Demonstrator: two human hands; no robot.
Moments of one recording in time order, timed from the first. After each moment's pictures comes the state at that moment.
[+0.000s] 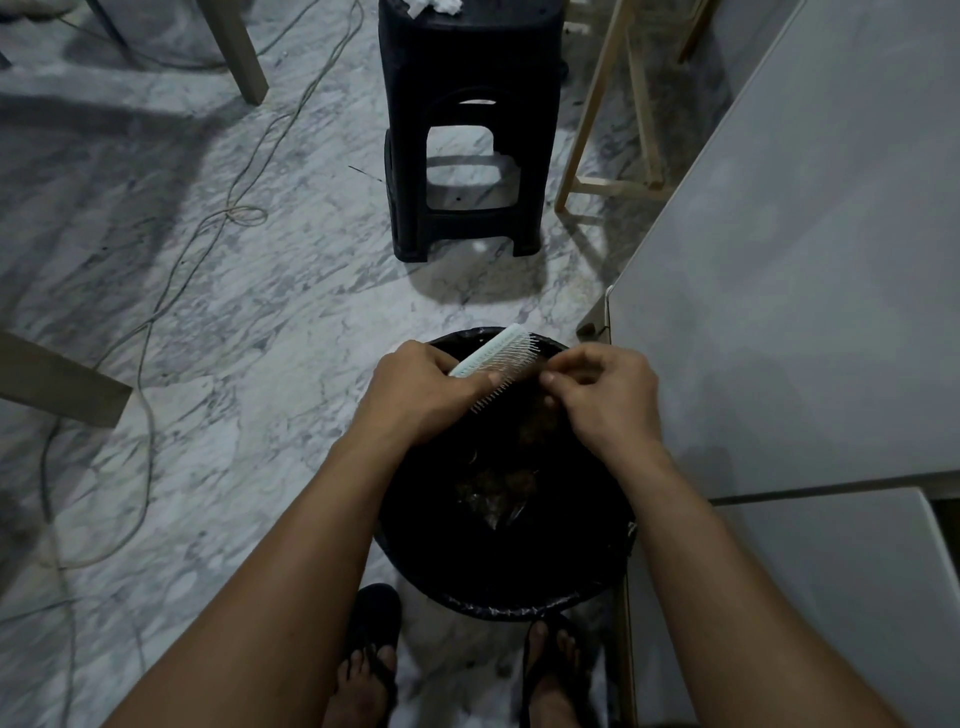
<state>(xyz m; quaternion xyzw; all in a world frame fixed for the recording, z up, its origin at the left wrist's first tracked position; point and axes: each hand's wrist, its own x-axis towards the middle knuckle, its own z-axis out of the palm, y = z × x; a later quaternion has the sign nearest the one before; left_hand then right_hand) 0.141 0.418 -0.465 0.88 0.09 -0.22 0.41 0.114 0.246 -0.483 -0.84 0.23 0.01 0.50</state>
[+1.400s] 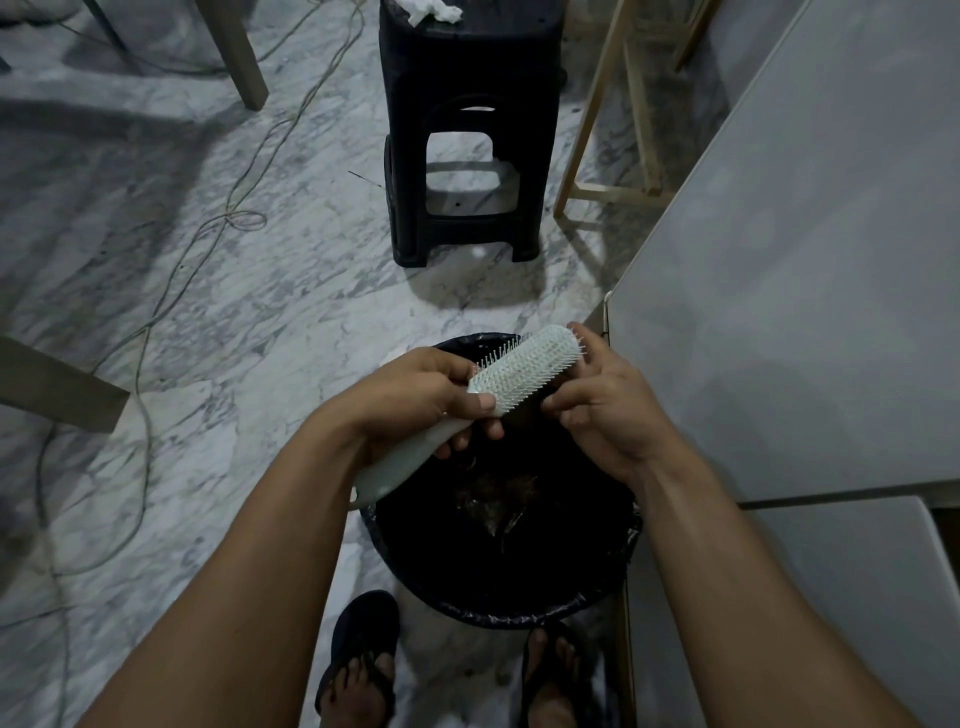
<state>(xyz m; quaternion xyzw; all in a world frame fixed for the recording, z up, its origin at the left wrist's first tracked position) 0.148 0.434 -0.451 0.71 -0.01 -0.43 0.56 0.120 0.239 -0.482 -0.55 0.18 0.15 0.80</state>
